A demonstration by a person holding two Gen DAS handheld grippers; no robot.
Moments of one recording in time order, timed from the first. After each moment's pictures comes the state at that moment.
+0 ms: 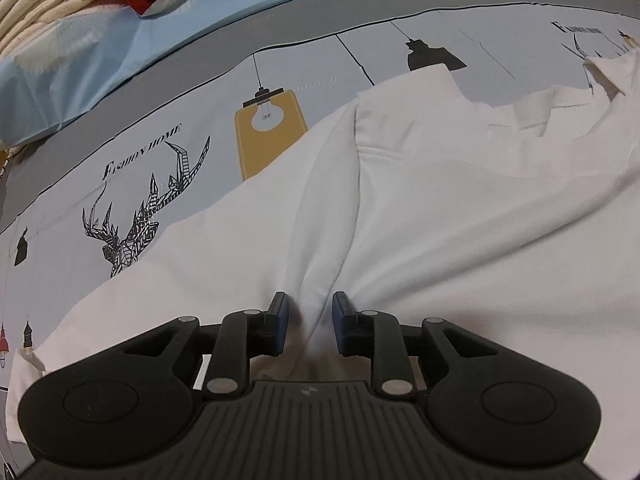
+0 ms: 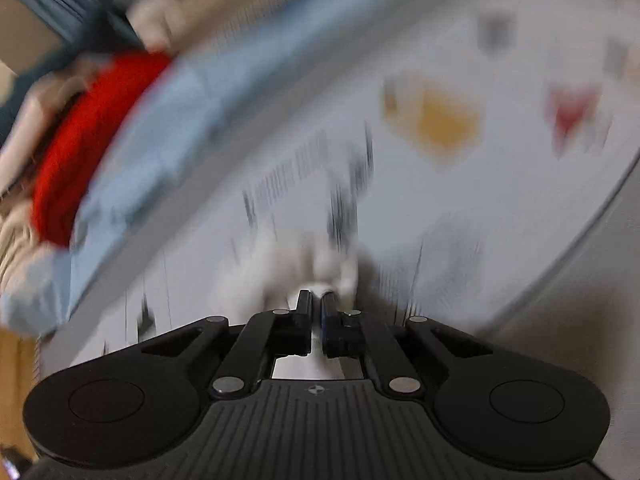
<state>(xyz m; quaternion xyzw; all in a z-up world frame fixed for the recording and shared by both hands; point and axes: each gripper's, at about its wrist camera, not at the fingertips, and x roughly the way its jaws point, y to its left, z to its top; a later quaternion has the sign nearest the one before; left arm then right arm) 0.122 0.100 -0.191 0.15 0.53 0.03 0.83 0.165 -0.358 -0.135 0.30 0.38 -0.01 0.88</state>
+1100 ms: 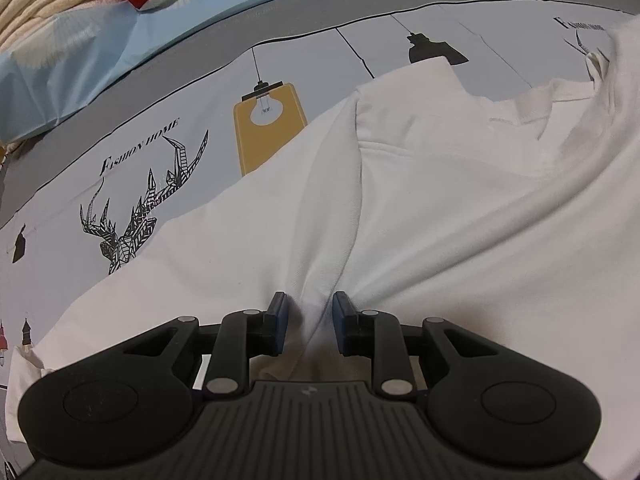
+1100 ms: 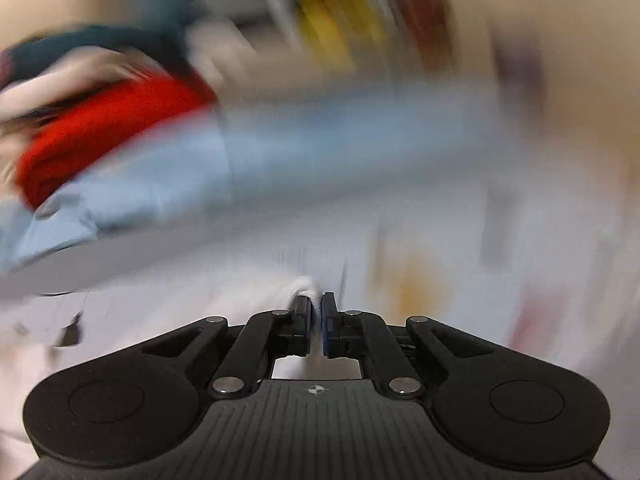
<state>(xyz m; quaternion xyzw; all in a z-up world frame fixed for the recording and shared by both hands) 0.124 0.100 -0.192 0.15 0.54 0.03 0.83 0.165 -0.335 -0.088 -0.01 0.21 0.01 0.98</state>
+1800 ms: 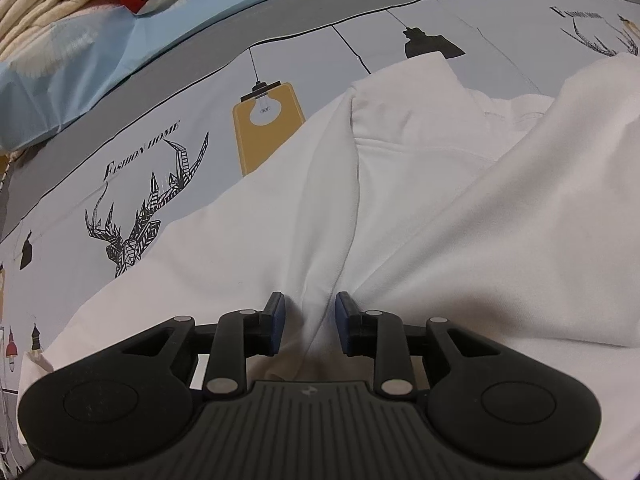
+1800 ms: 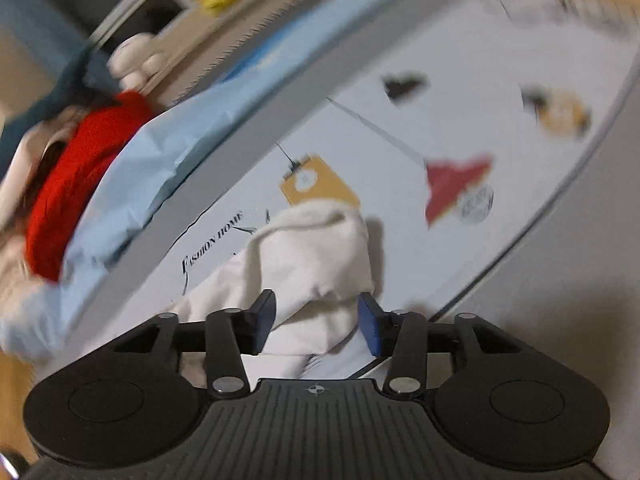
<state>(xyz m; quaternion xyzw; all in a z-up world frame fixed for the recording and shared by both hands) 0.123 0.095 -0.190 0.17 0.54 0.04 0.82 0.158 -0.476 -0.165 0.36 0.40 -0.02 0.84</state>
